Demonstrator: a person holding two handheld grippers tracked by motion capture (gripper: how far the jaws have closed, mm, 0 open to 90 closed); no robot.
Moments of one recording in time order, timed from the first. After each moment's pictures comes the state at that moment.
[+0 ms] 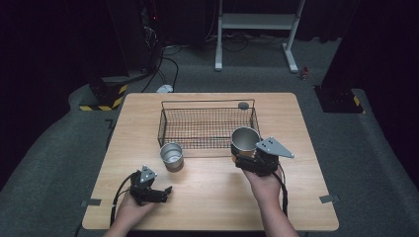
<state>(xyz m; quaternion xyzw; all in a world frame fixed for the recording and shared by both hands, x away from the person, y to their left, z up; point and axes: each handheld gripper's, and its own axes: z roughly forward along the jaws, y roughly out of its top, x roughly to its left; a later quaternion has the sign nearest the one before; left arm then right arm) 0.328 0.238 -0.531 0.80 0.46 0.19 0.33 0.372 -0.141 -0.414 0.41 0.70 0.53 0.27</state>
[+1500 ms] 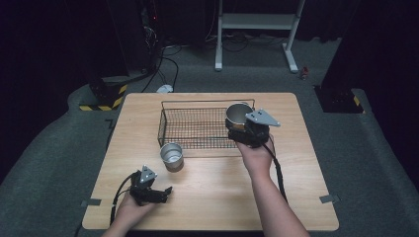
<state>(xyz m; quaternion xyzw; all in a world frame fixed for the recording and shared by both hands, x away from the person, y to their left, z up) 0.328 0.238 -0.531 0.80 0.46 0.19 0.33 0.442 -0.116 -0.386 0.41 0.70 0.50 0.31</state>
